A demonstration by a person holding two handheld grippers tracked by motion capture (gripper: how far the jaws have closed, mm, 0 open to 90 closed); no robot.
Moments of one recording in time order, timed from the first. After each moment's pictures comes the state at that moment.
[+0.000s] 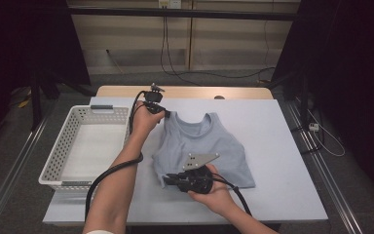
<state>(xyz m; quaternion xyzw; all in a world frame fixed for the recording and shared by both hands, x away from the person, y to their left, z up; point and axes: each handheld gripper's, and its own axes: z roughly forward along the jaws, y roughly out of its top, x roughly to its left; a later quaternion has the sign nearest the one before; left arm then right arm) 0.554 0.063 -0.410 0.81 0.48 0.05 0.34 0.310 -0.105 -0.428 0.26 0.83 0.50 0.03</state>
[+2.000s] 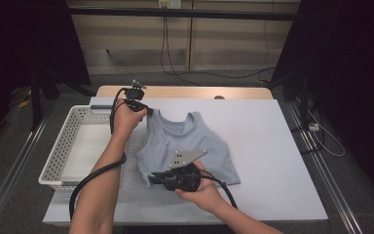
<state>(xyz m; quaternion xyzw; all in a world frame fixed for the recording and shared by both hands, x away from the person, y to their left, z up) 0.545 0.115 -0.387 0.80 0.51 0.08 0.32 0.315 -0.073 -0.414 0.21 0.82 0.53 0.01</state>
